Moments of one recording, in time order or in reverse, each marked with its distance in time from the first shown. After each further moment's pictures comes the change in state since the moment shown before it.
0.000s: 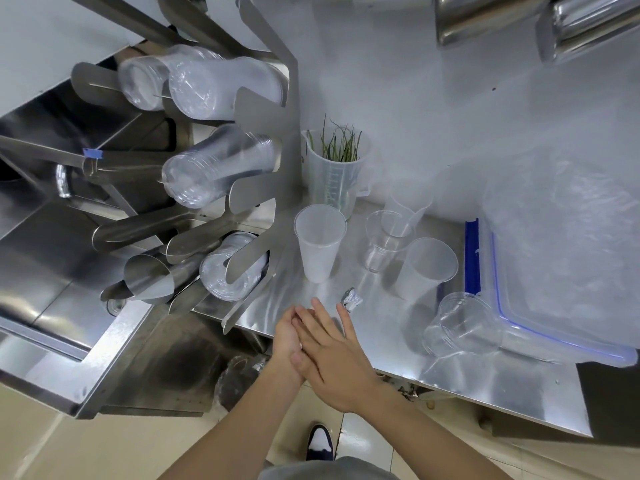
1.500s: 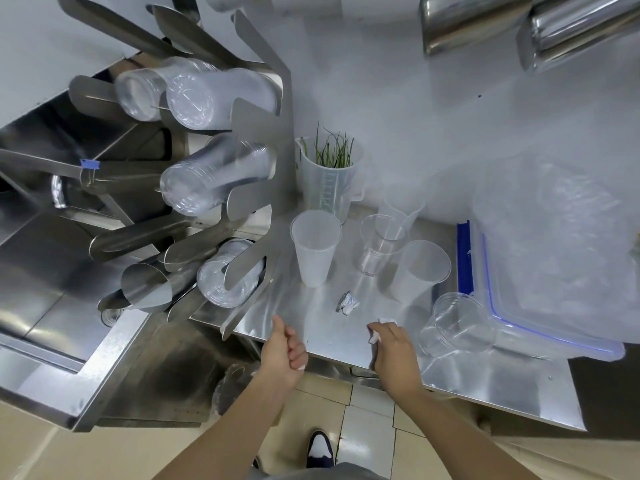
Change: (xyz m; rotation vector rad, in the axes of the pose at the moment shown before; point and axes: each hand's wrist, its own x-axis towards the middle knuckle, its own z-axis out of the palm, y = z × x) left_hand 0.008 0.005 -0.029 -0.008 0.061 0.071; right_hand -0.042 0.099 0.043 0.146 0.262 0.607
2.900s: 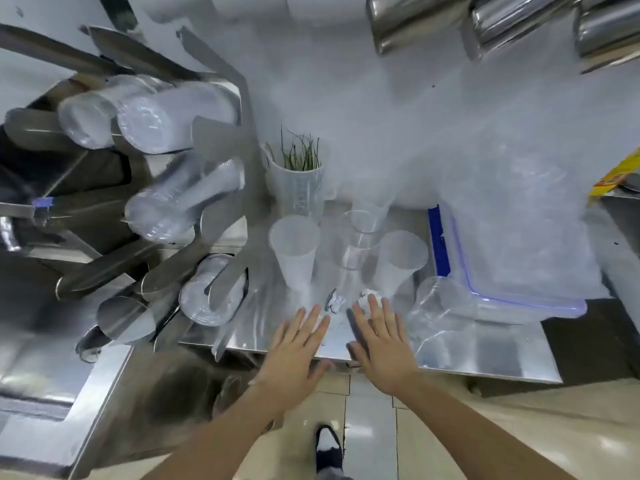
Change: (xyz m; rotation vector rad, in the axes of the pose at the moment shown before) left_hand -0.003 0.004 -0.017 2.141 -0.505 1.056; right_hand -0.016 -0.014 -0.013 -0.232 -0.157 -0.104
